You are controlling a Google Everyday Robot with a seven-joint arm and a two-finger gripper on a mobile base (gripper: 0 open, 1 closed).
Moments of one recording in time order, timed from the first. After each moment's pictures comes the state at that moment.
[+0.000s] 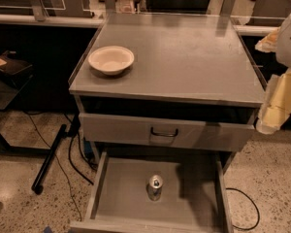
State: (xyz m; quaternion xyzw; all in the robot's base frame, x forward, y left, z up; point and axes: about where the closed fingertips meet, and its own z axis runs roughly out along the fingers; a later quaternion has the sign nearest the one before) arm 0.438 -0.217 0.976 -0.60 0.78 -0.03 0.16
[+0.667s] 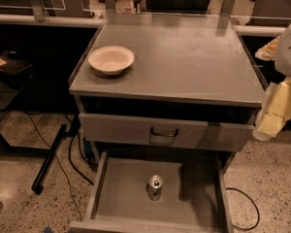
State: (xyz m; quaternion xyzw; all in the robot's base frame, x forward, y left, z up) arm 0.435 -0.215 0.963 -0.59 0.79 -0.02 0.17
